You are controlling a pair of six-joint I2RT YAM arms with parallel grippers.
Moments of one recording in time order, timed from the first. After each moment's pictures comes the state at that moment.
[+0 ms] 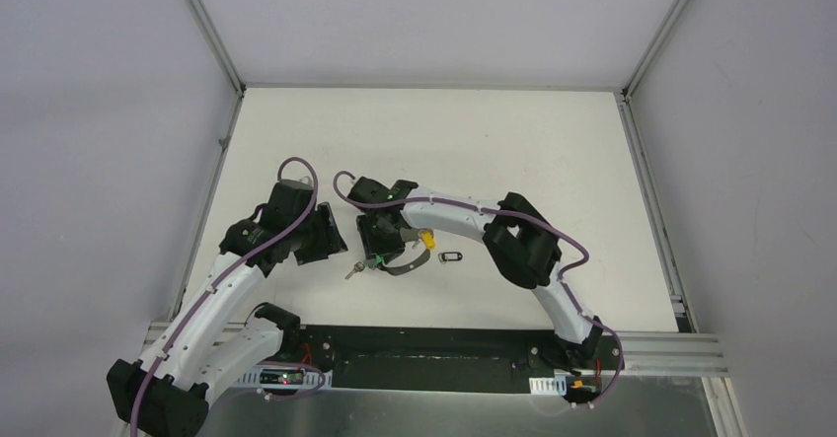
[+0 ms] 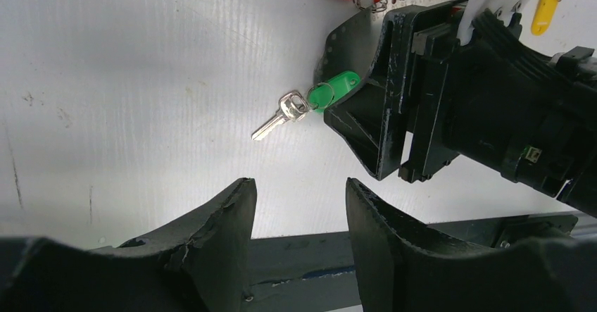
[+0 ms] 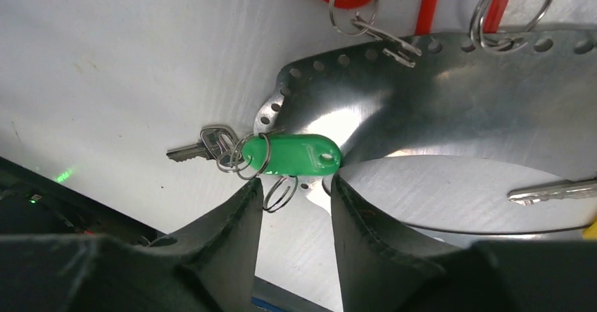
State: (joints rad) left arm -0.39 0.83 0.76 -0.83 0.04 -0.71; right arm 1.07 2.20 1.74 -0.80 -0.12 0.71
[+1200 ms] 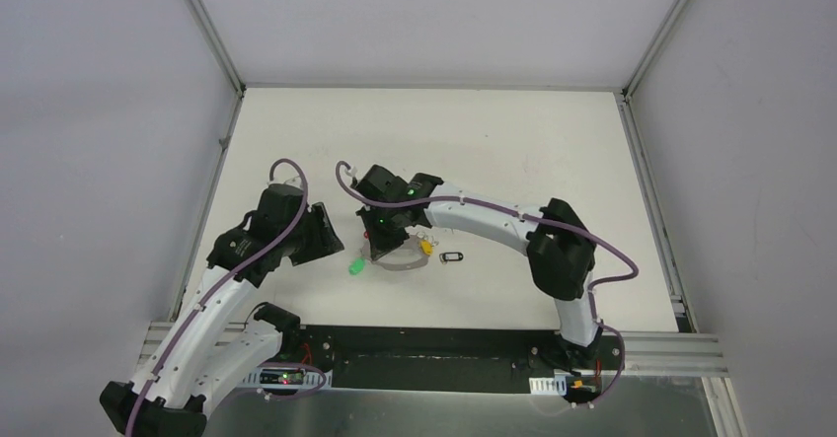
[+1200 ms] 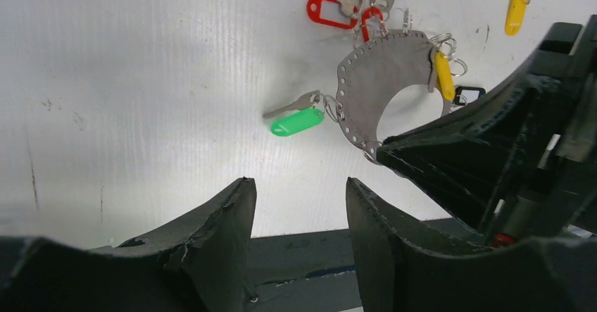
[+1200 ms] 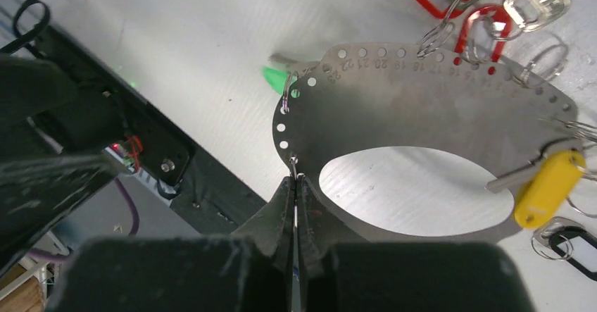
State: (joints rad) left arm -0.39 0.75 0.78 -0.86 0.03 -0.69; right arm 1.09 2.00 1.65 -0.77 -0.18 0.57
